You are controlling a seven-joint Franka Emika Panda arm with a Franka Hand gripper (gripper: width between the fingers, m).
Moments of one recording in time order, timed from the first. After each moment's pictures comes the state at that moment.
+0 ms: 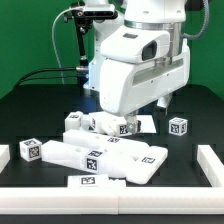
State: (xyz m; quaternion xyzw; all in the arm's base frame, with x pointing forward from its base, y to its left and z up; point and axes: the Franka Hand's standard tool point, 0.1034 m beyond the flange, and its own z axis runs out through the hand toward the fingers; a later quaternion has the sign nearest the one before) arm 0.560 0.036 0.085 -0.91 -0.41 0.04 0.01
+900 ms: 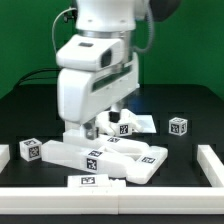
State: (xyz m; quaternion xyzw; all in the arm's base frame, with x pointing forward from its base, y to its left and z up) arm 0.544 -0.040 0.069 -0.87 -0.50 0.04 0.01
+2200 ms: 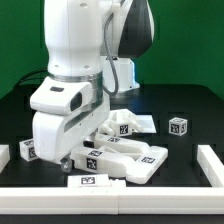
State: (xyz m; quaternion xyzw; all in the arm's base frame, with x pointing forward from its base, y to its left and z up) arm 0.529 -0.084 0.005 -0.84 -0.54 0.03 0.01
